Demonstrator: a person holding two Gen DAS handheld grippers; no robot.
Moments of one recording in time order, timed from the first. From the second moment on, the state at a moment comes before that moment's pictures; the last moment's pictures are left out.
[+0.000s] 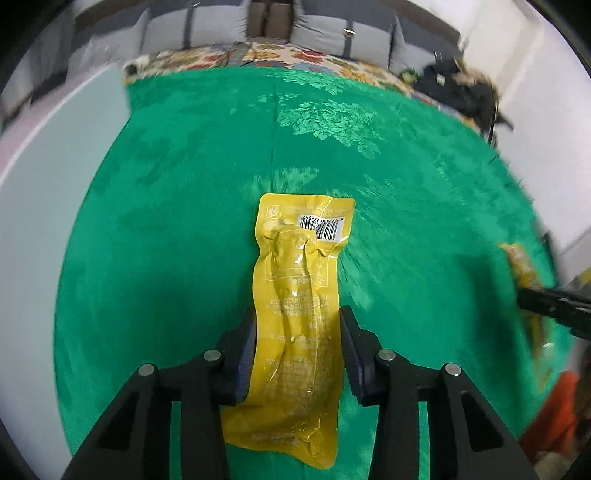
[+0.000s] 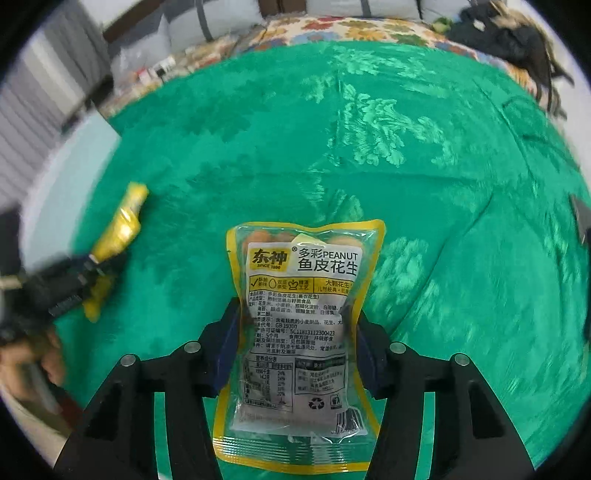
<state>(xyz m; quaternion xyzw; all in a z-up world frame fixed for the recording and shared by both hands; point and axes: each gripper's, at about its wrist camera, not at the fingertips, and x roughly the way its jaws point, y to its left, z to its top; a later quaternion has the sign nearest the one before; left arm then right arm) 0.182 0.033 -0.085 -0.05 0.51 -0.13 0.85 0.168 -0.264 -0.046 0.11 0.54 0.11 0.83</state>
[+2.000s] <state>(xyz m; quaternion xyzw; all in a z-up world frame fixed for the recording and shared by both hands) 0.020 0.312 0.072 0.00 0.36 0.26 0.90 0.108 0.125 0.108 -0.09 0.36 0.35 0.86</state>
